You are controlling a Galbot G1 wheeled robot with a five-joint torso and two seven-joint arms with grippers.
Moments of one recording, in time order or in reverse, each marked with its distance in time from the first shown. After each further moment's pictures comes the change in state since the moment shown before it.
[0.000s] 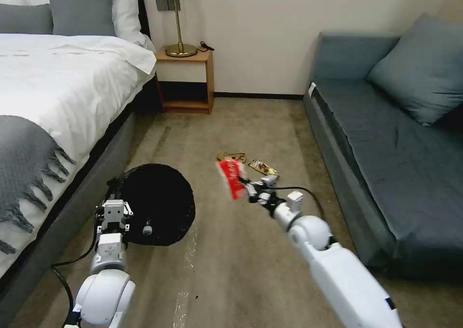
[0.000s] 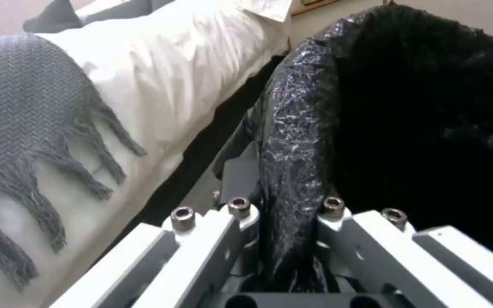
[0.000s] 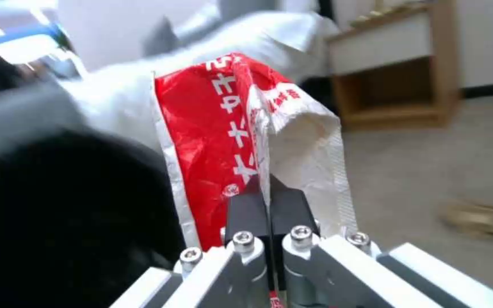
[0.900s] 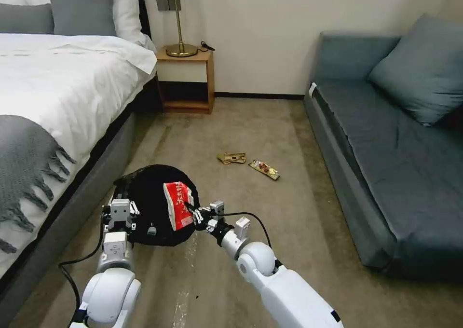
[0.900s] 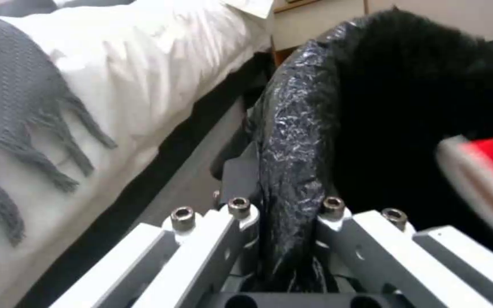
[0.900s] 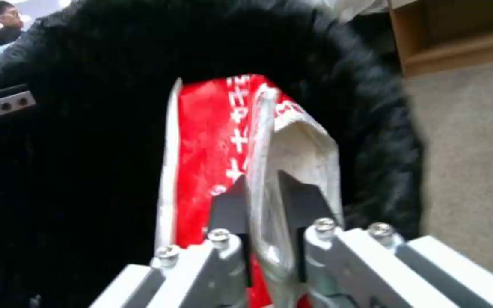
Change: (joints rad) left arm -0.007 -0.013 0.033 0.005 -0.024 -0.006 0.015; right arm -0.001 0.153 -0.203 -0.189 -0.086 0.094 0.052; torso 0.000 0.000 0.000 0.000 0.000
